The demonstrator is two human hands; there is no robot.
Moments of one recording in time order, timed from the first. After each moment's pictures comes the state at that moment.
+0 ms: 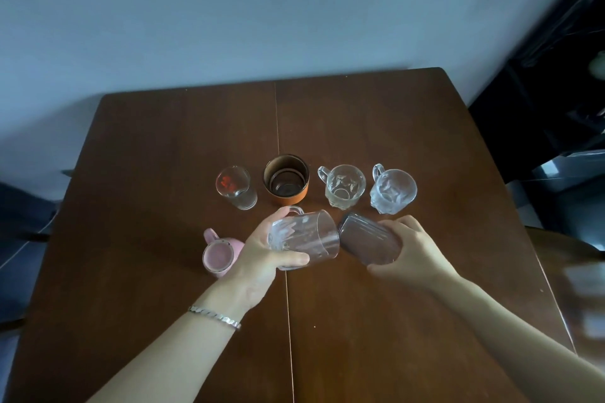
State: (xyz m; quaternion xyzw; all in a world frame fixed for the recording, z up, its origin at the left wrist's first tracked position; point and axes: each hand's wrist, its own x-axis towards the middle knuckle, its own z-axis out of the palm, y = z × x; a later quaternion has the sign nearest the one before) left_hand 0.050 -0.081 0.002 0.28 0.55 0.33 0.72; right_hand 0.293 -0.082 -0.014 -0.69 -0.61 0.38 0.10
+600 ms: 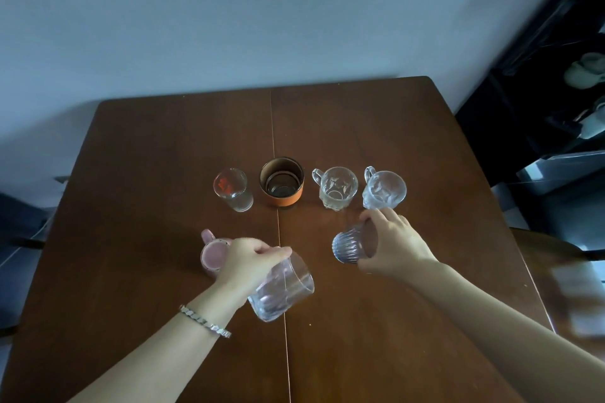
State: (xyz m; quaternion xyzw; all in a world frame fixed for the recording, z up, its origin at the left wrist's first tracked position) left_hand 0.046 -0.092 0.016 0.42 0.74 0.18 0.48; right_hand 0.275 -0.076 0.001 -0.68 -0.68 0.29 0.01
